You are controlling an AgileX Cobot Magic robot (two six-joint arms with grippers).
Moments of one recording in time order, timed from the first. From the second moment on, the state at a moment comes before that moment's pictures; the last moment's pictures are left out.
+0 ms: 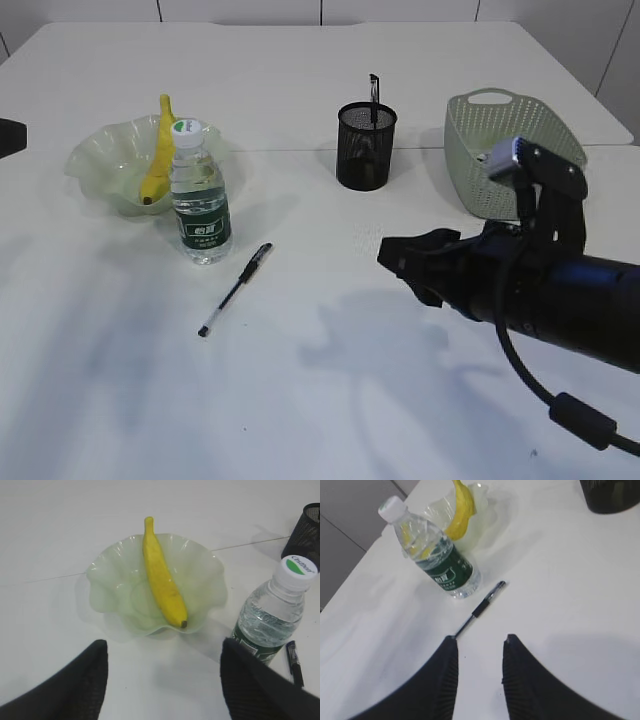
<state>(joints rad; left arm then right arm) 0.05 1.33 -0.74 -1.72 0.24 1.80 0.48 1.52 -0.53 -0.26 -0.53 0.73</state>
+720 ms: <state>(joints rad) 0.05 1.33 -0.74 -1.70 0.26 1.80 0.48 1.58 -0.63 -0.33 -0.41 0.86</state>
